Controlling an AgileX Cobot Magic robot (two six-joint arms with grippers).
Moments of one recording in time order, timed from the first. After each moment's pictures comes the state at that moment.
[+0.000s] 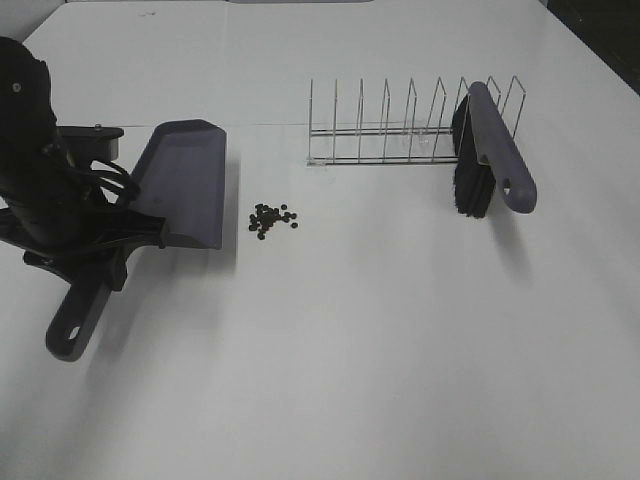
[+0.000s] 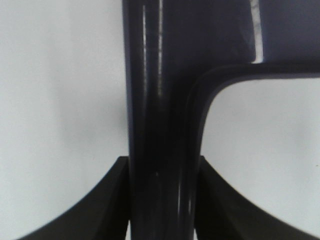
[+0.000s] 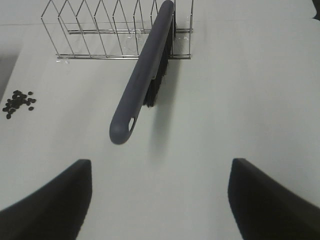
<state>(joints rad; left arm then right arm) -0.37 1.87 -1.09 -0.01 0.77 -0.31 -0.04 0.90 -0.84 0.09 0.74 -0.09</state>
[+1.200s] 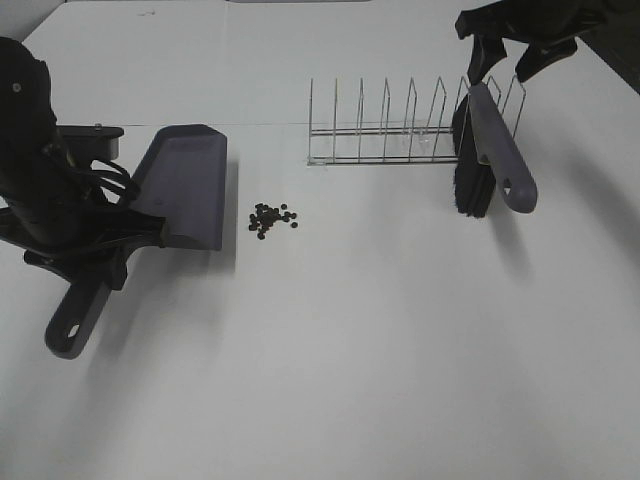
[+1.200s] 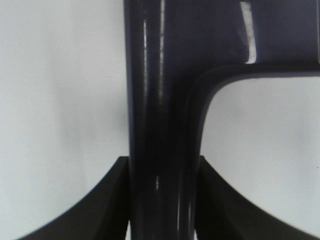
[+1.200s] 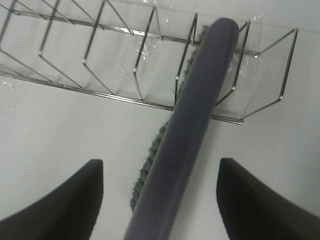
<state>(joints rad) -0.37 1.87 -1.09 -0.01 0.76 -0.31 0.05 2.30 -2.14 0.05 1.09 -0.12</state>
